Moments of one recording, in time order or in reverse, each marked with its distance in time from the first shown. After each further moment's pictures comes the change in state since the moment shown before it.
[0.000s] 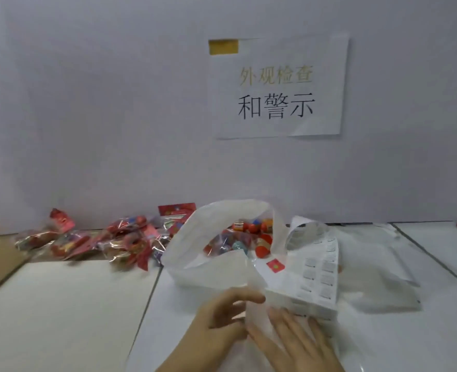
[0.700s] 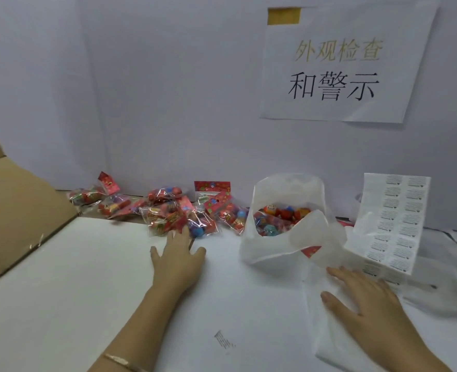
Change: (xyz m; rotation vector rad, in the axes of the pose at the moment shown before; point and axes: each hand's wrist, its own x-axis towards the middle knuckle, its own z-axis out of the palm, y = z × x) left_hand 0.044 -0.038 -0.116 1.013 0.647 -0.311; right_hand 0.017 0.077 -0.016 0.055 -0.064 0.457
